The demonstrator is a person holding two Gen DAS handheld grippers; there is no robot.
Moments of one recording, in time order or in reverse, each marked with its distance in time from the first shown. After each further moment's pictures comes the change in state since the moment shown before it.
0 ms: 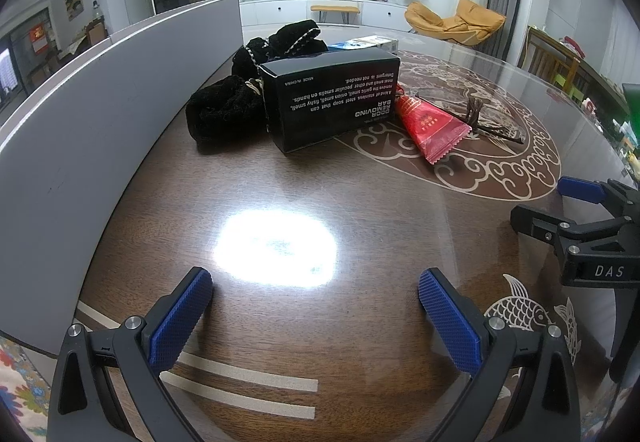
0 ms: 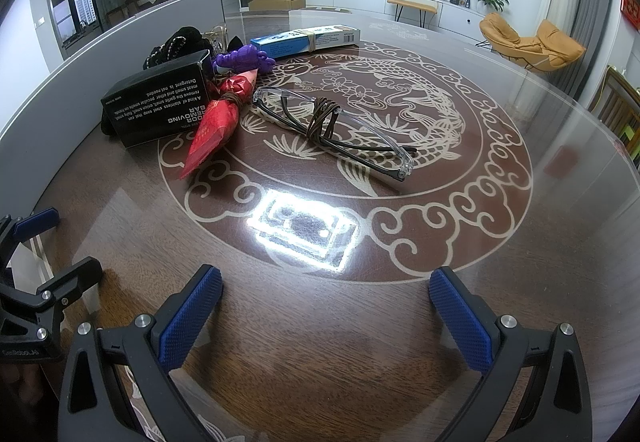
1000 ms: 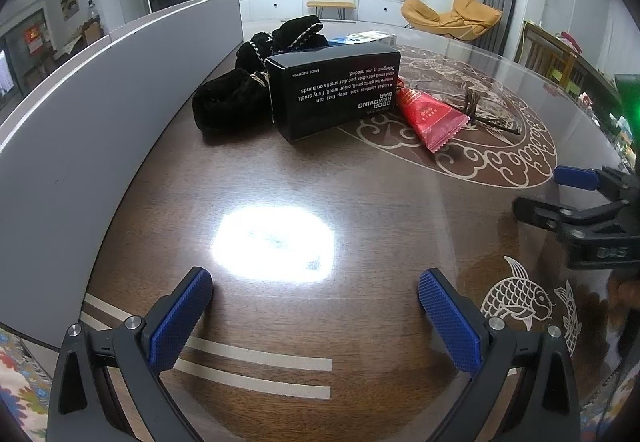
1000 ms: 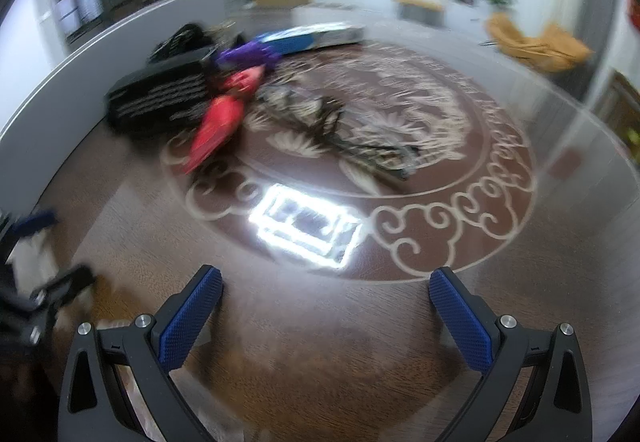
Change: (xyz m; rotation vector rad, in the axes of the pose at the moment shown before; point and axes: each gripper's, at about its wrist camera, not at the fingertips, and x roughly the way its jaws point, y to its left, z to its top) left arm -0.003 0.007 -0.008 0.013 0.012 -0.009; right arm -0.002 0.000 0.005 -0.048 0.027 0.047
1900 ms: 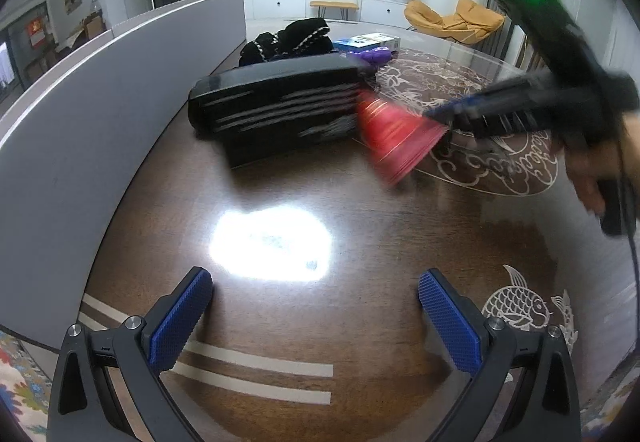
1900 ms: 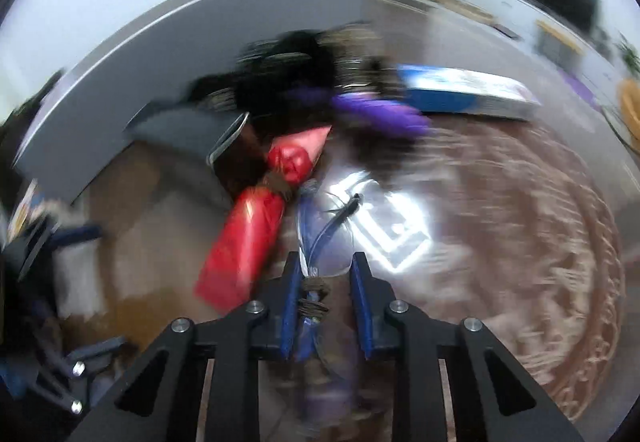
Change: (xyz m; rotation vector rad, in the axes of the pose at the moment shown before) left arm -0.001 0.005 0.002 -0.028 0.005 -0.020; right arm 0.053 0.057 0.091 -0.374 0.091 0.325
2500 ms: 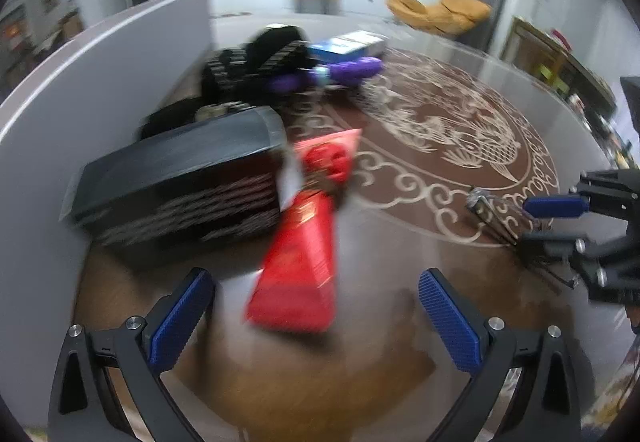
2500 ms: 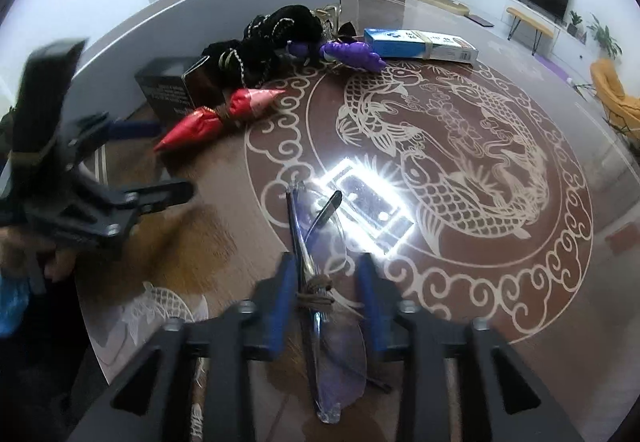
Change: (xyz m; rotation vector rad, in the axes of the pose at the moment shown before) left arm 0.030 -0.018 0.048 0.069 0.055 -0.067; right arm -0.053 -0.008 -0.079 0.094 0.002 -0.089
